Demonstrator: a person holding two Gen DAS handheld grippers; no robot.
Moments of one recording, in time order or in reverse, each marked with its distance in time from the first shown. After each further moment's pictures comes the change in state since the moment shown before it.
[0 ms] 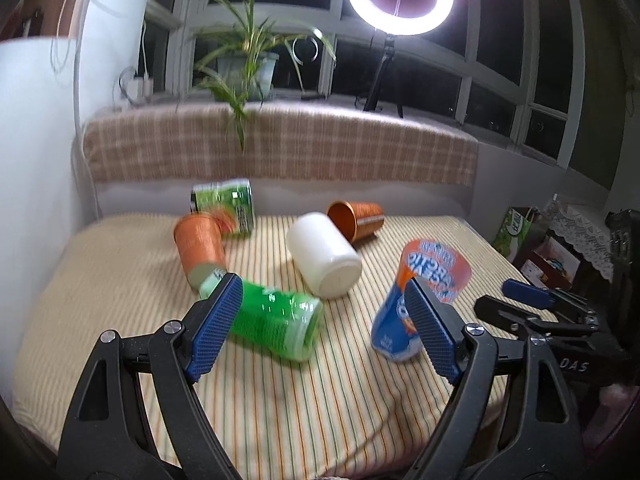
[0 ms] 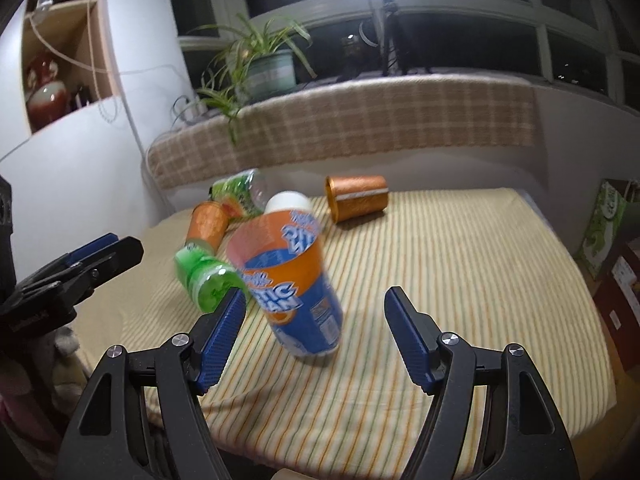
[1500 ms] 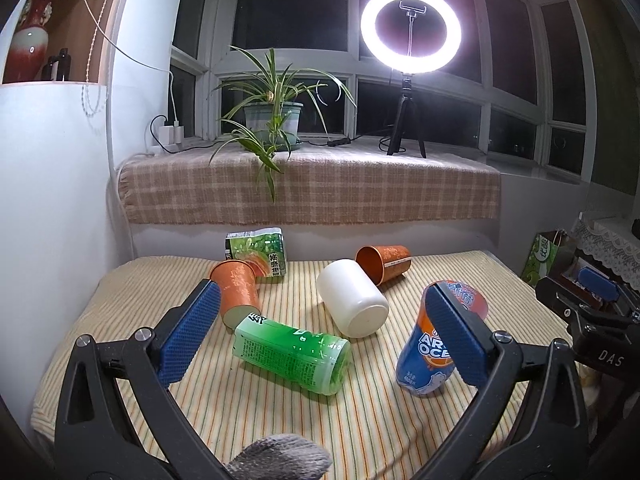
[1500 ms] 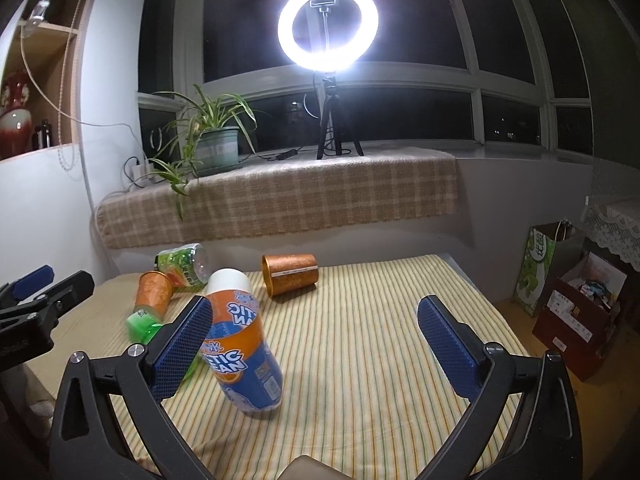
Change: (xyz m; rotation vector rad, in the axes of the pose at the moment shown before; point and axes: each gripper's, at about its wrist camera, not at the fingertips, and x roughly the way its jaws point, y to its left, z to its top) left arm -0.021 -0.005 0.007 0.024 -0.145 0.123; right arm -0.041 0.003 0.008 0.002 -0.259 -0.253
